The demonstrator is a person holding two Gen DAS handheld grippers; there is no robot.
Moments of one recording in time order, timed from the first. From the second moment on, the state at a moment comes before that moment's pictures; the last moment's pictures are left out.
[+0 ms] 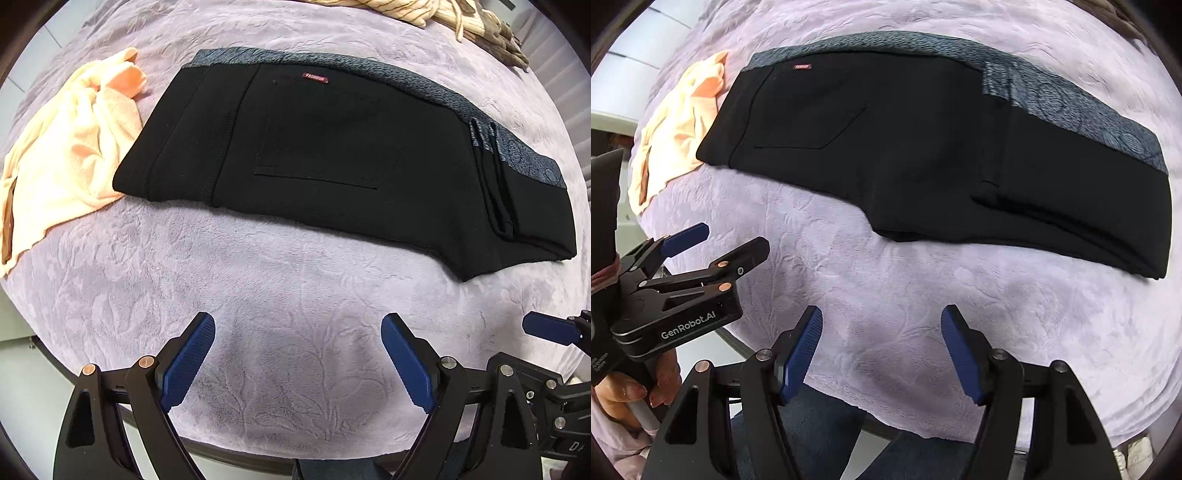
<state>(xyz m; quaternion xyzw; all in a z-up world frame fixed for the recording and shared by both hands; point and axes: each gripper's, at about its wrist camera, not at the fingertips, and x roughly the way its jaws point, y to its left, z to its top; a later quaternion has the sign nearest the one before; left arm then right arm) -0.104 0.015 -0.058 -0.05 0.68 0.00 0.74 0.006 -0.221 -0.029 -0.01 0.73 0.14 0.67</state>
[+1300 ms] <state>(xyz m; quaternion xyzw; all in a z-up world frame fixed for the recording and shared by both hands) -0.044 0.176 -0.117 -0.37 0.57 -0.03 0.73 0.031 -0.214 -0.055 0.01 0.74 0.12 0.66</state>
